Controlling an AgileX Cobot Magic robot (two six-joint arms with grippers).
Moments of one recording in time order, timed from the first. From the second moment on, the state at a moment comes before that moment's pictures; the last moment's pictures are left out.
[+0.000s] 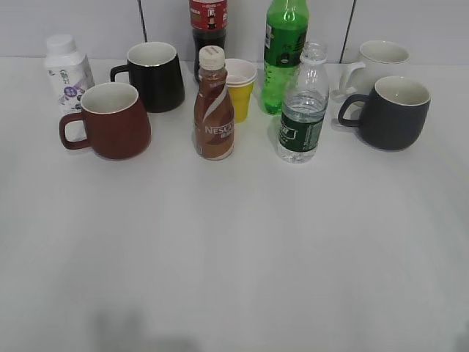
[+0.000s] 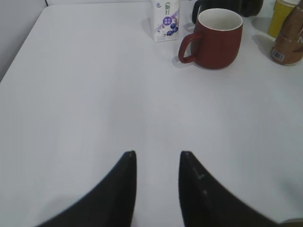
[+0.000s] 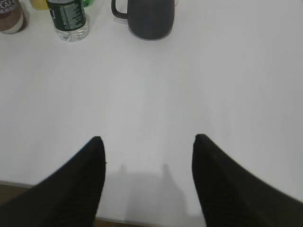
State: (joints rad) left arm -0.04 -0.01 -0.53 -0.03 1.07 0.02; right arm 0.07 -0.01 -0.50 0.10 1.04 -0.09
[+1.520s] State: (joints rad) left arm -0.19 1.17 -0.44 -0.14 -0.25 0.02; right arm 0.19 0.92 -0.52 0.15 -0.07 -0.09
